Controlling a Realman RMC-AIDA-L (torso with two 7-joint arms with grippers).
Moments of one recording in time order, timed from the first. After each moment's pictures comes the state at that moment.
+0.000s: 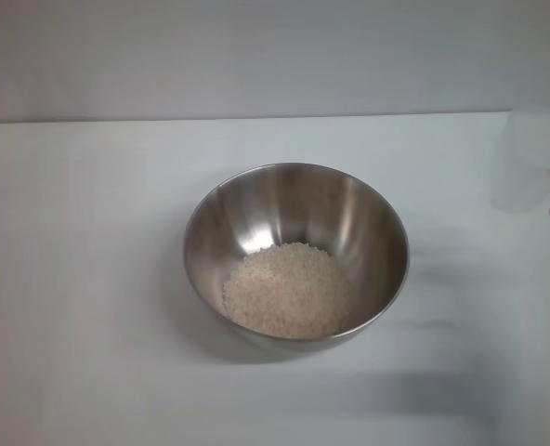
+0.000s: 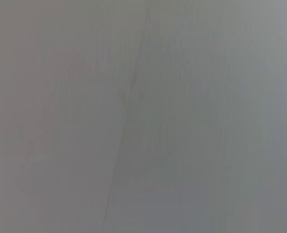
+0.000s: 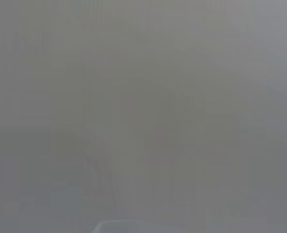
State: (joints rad) left arm -0.22 -2.06 -1.45 -0.58 2.89 1.32 -0.33; right arm 0.20 2.09 0.72 0.63 -1.99 -1.32 -0.42
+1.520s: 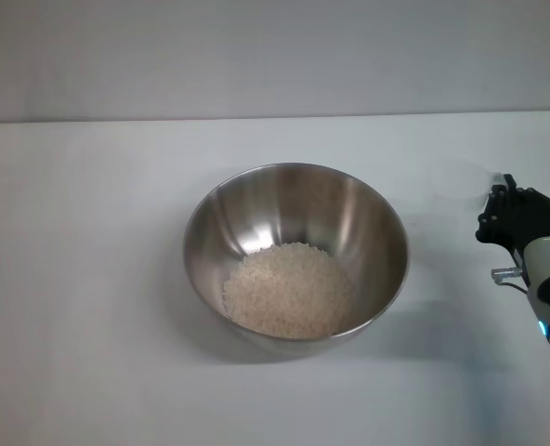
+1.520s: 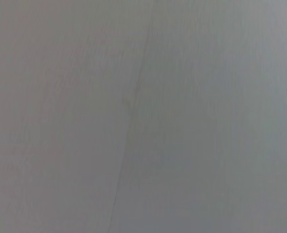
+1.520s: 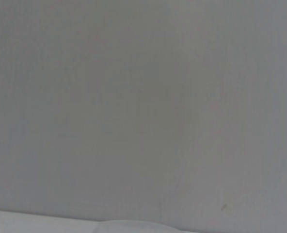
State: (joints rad) left arm -0.20 -2.06 -1.45 -0.60 2.89 1.33 -0.33; right arm 0.33 2.08 0.81 0.58 -1.97 -0.87 -0.44
